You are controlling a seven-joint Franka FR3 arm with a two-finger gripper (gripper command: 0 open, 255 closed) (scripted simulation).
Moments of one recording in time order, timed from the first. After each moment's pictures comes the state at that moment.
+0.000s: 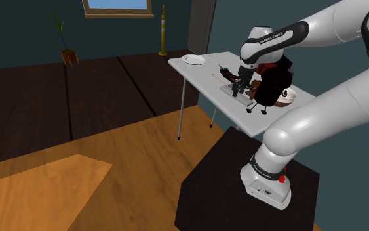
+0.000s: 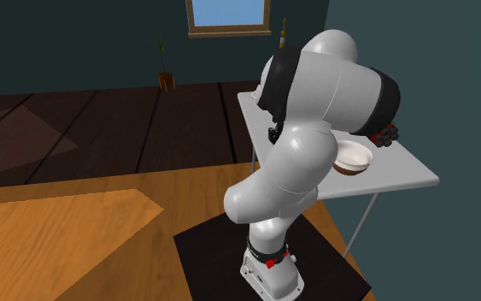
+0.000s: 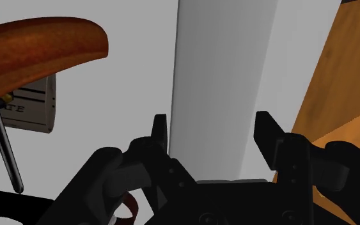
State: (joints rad) arm -0.24 -0.43 -0.54 -2.61 -0.25 2.20 -0.39
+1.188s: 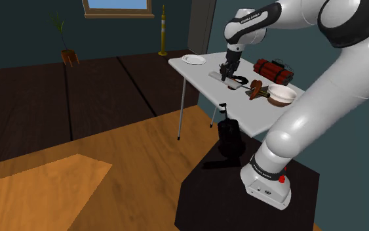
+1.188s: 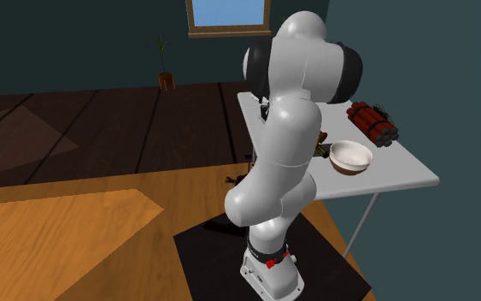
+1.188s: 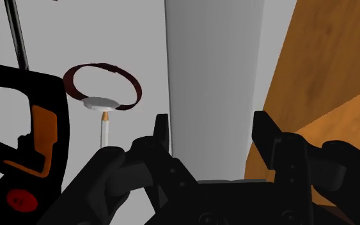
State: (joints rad) arm -0.13 -0.17 -0.53 -2.26 -0.09 2.09 -0.41
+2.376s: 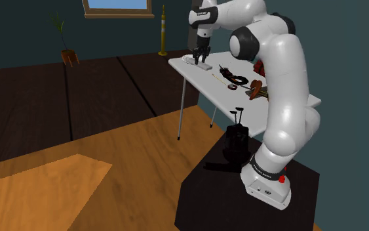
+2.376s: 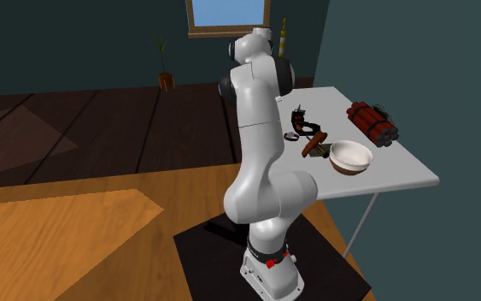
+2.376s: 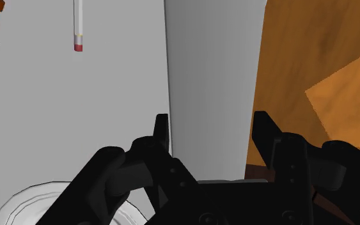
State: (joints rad) arm -0.22 0.61 -0.45 -1.26 0.27 1.80 -0.48
